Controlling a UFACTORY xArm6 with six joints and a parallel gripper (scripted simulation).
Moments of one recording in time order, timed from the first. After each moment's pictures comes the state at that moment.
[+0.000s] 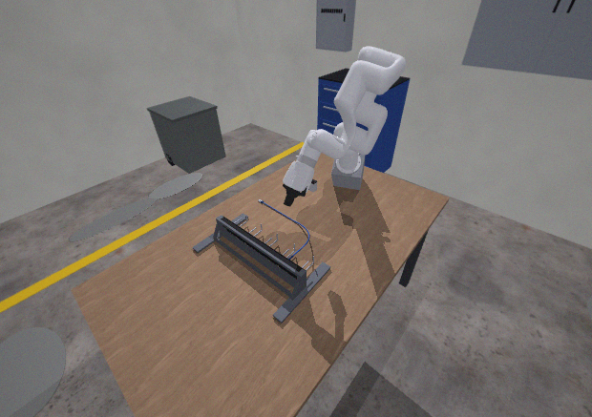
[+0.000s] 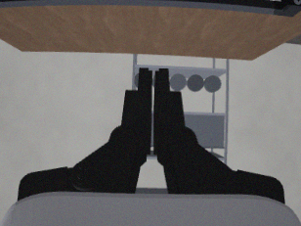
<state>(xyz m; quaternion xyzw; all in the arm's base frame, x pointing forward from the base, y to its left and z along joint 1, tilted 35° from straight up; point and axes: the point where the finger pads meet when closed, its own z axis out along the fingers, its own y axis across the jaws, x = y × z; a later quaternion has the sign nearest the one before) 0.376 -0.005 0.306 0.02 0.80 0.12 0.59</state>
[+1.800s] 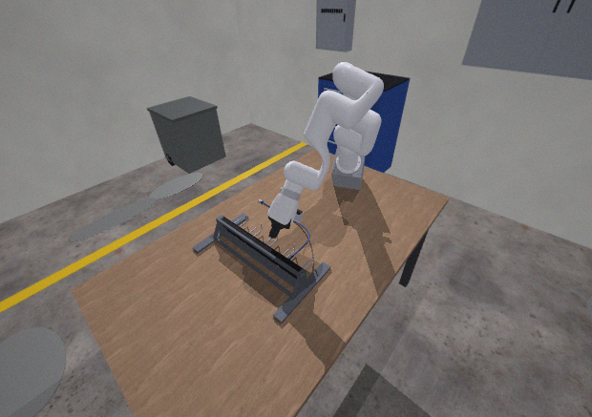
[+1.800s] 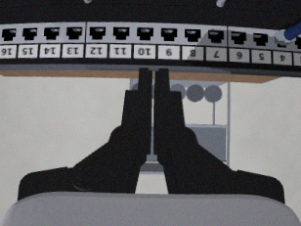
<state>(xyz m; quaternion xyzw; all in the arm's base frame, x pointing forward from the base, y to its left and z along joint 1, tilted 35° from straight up) 0.509 0.015 0.265 0.02 0.80 0.12 0.58</state>
